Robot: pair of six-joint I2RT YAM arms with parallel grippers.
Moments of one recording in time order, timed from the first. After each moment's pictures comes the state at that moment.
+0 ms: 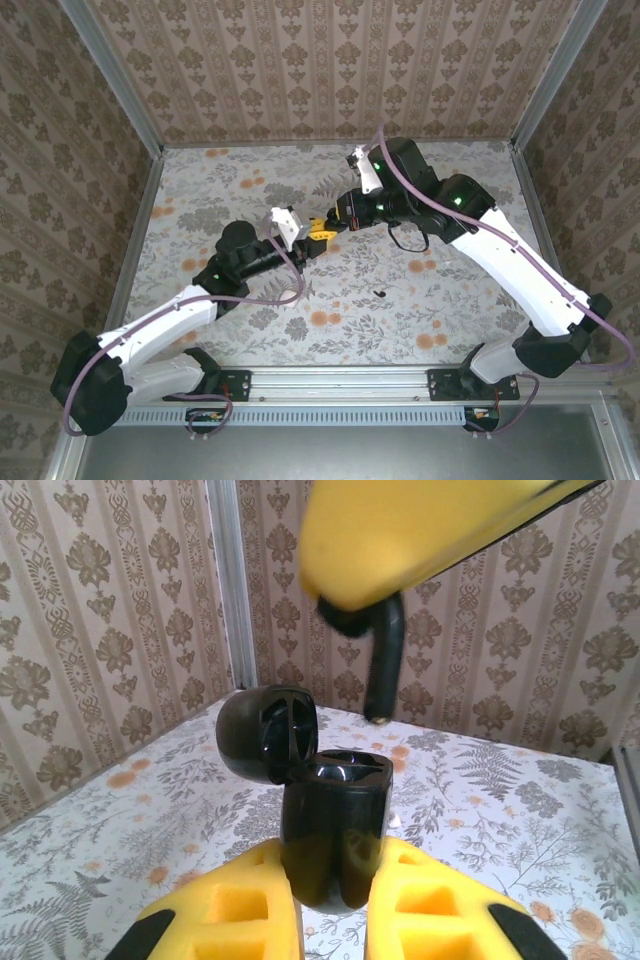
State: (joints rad) left arm -0.74 1.08 0.65 0.42 0.47 0.02; right arm 0.74 1.45 1.78 -1.02 -0.11 0.44
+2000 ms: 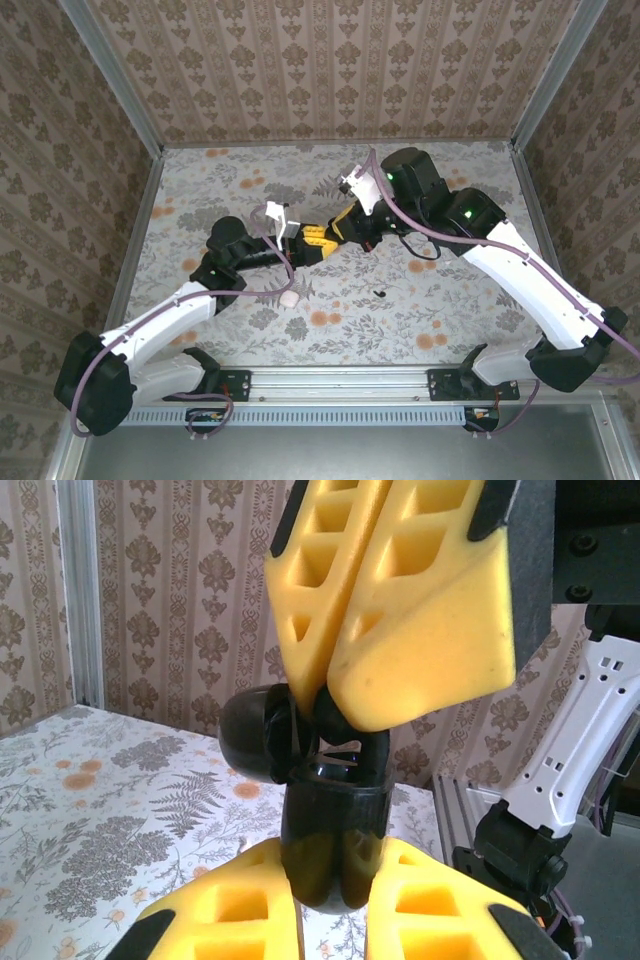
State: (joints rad) left arm -0.67 1.09 0.64 0.54 0.82 -0.24; right arm 0.72 1.35 1.62 -0.92 -0.33 -0.01
